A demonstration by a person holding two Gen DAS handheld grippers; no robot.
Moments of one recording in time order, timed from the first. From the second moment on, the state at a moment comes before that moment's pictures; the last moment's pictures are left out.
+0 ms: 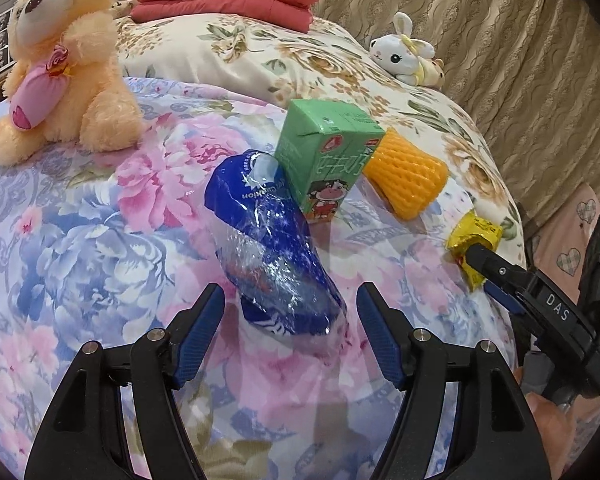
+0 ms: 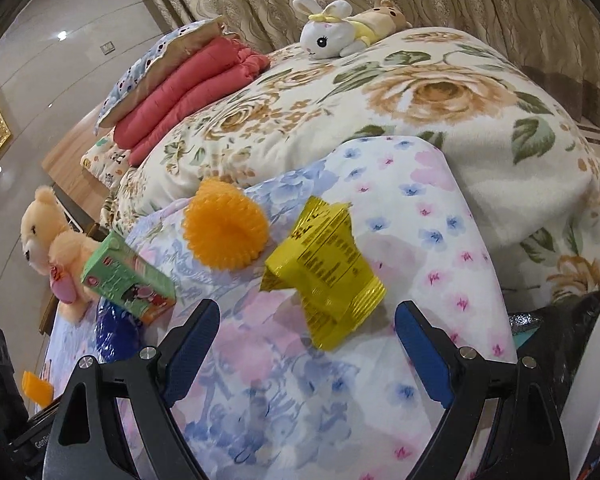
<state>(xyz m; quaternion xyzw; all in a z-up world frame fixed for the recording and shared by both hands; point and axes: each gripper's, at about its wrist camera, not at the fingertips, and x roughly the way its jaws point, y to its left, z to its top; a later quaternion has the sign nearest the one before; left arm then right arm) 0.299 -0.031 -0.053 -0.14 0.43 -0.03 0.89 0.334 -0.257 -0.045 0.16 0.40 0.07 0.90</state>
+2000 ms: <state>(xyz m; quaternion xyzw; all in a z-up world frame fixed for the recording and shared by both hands) 0.165 -0.111 -0.021 -0.07 0.41 -0.17 0.90 0.150 -0.289 -0.009 0.22 0.34 0.09 0.91</state>
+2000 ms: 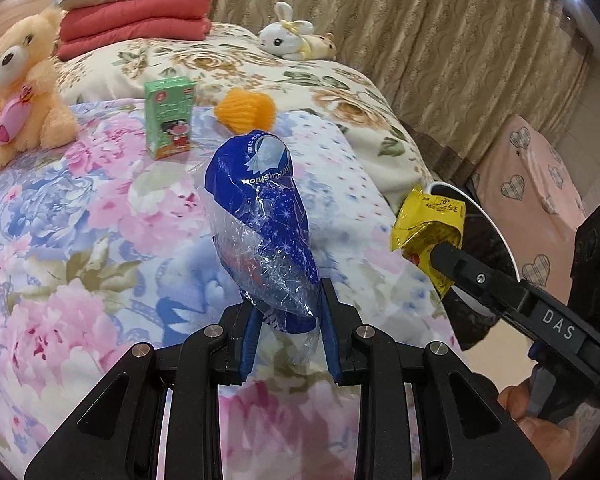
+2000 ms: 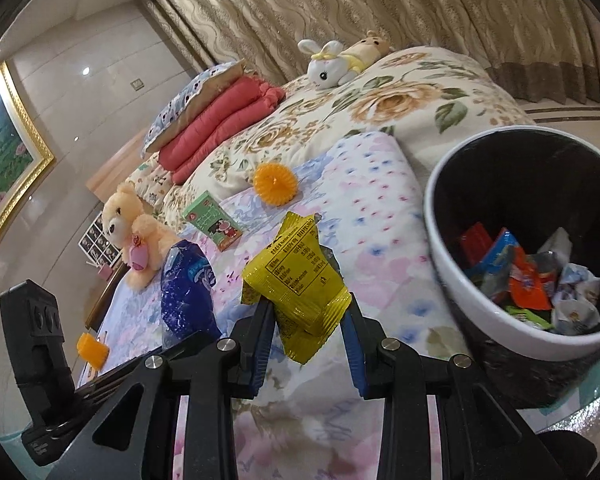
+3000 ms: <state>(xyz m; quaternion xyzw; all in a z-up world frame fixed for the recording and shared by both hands) 0.148 -0.208 -0.011 -0.01 0.41 -0.25 0.87 0.104 -0.367 0.006 0.24 0.30 0.02 0.92</state>
